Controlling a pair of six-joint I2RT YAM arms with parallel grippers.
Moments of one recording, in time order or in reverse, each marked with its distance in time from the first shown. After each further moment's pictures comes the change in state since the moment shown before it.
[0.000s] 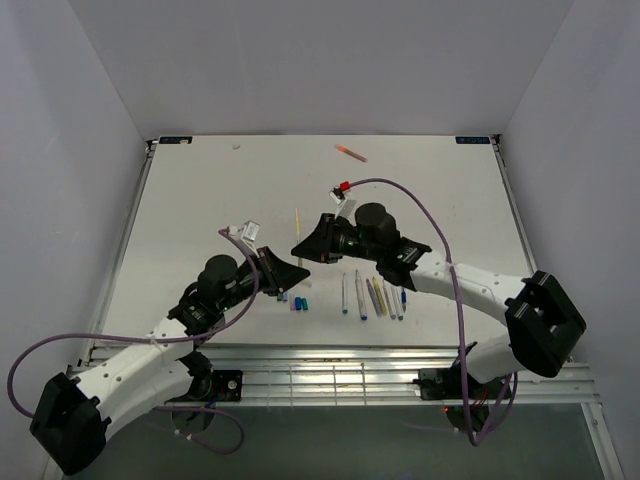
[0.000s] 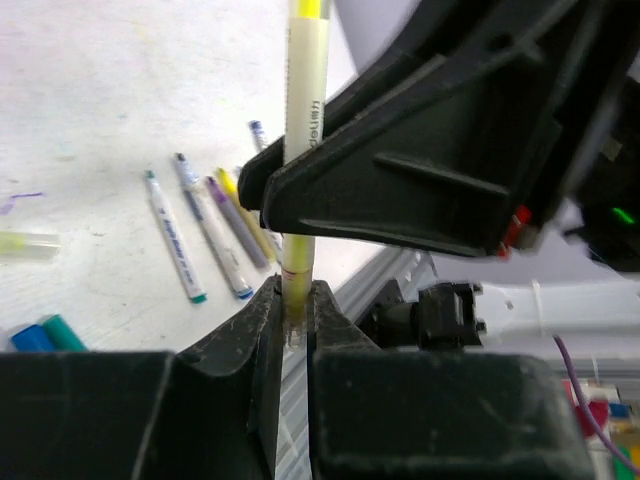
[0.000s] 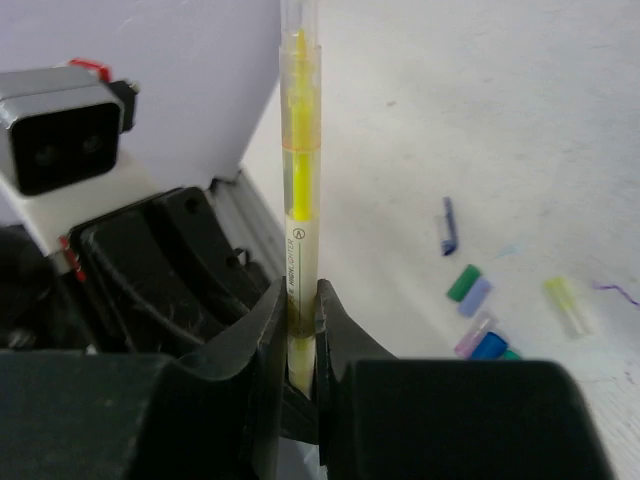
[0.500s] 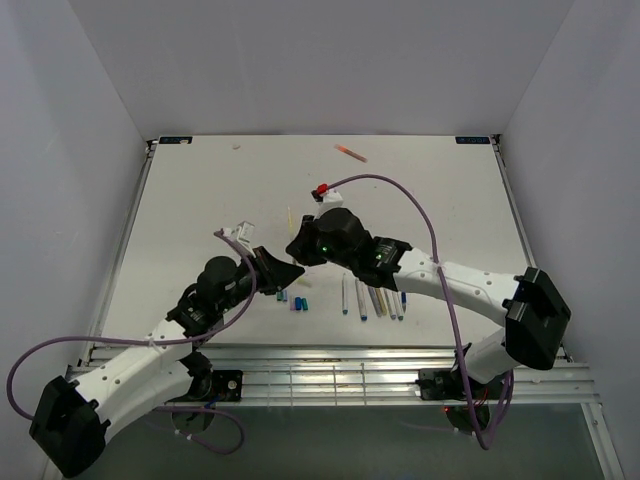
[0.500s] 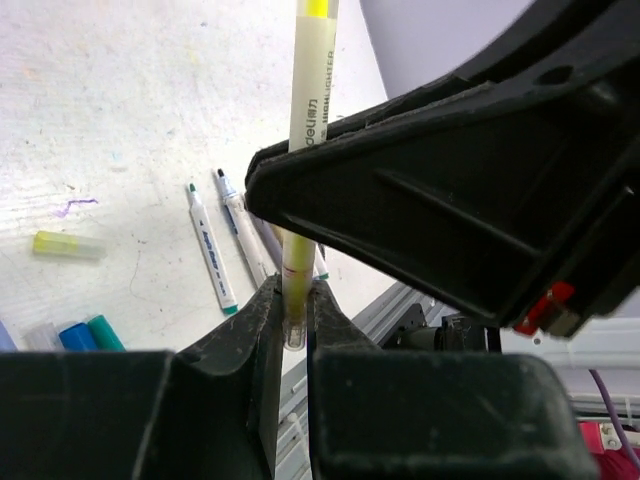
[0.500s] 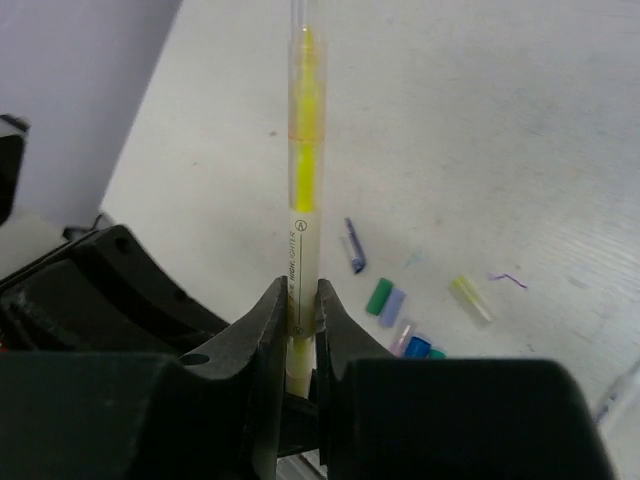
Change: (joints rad) left arm -0.007 0.037 0.047 -0.111 -0.136 -0.003; right arm 0.217 0.080 0.293 -0.488 0.630 -0.159
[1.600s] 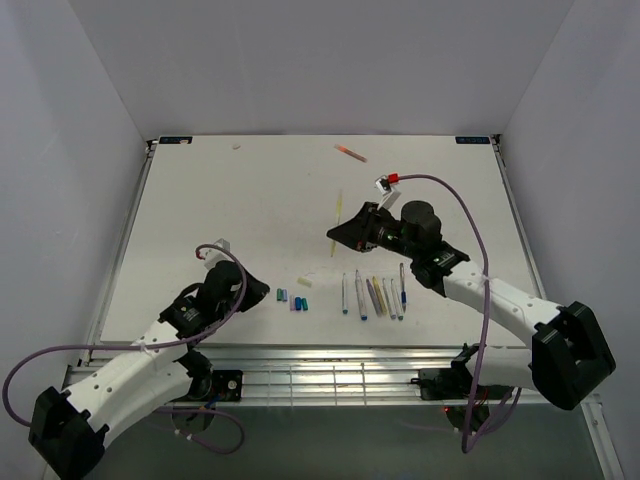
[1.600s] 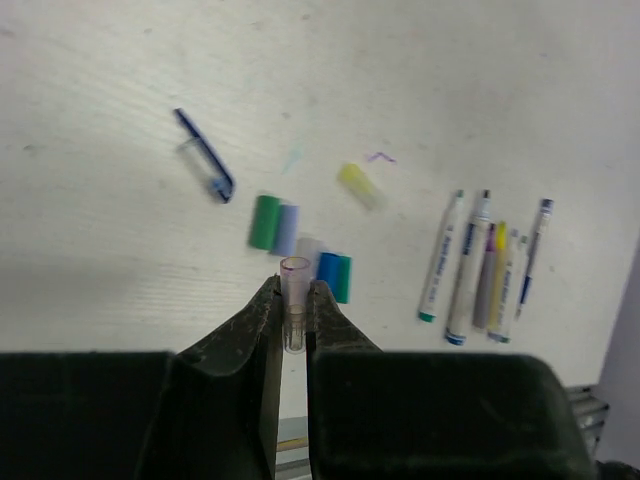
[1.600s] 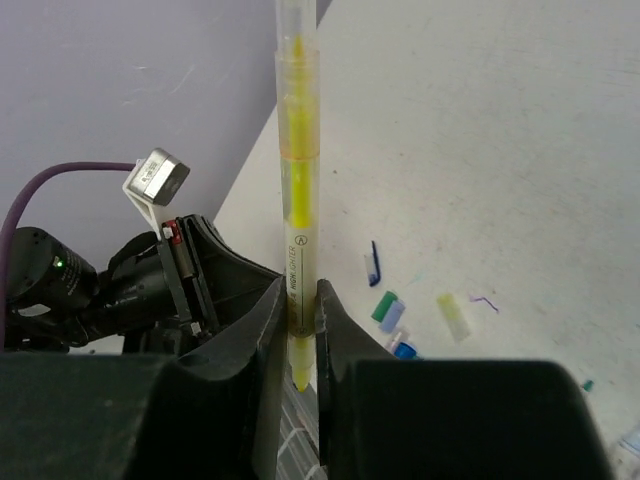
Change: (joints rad) left arm 0.015 -0.091 0.032 -0.534 -0.359 -0.117; right arm -0.389 -0.262 -0.412 0.479 -0.593 0.080
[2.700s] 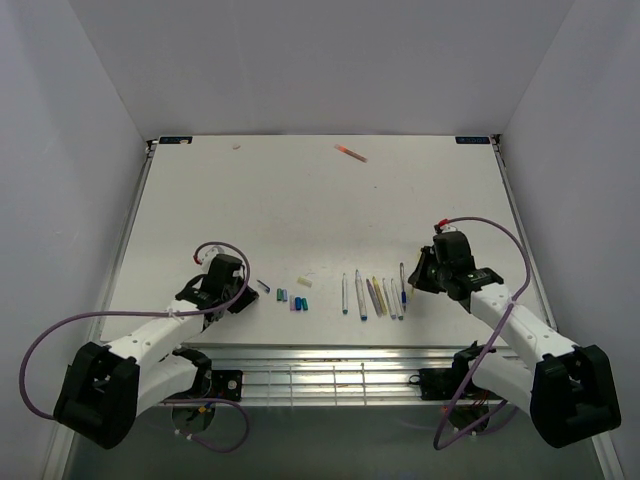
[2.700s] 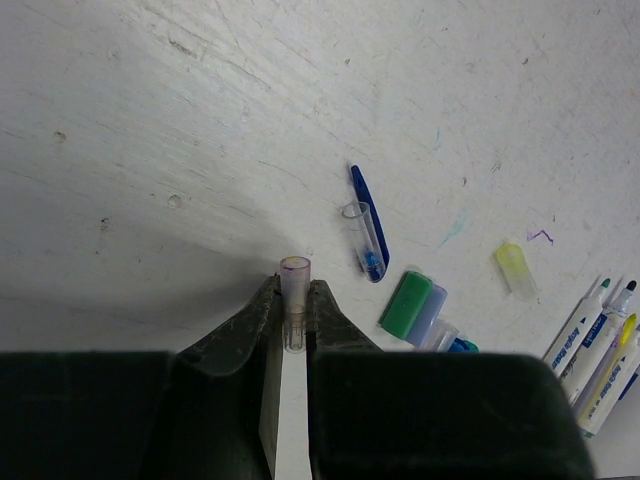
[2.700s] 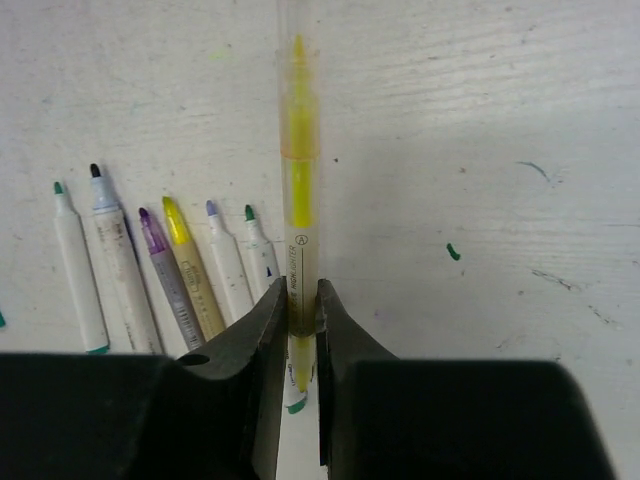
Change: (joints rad) left arm 0.235 0.300 -0.077 0.117 0.086 0.033; right arm -0.315 -0.214 -0.235 -0.681 0.343 -0.261
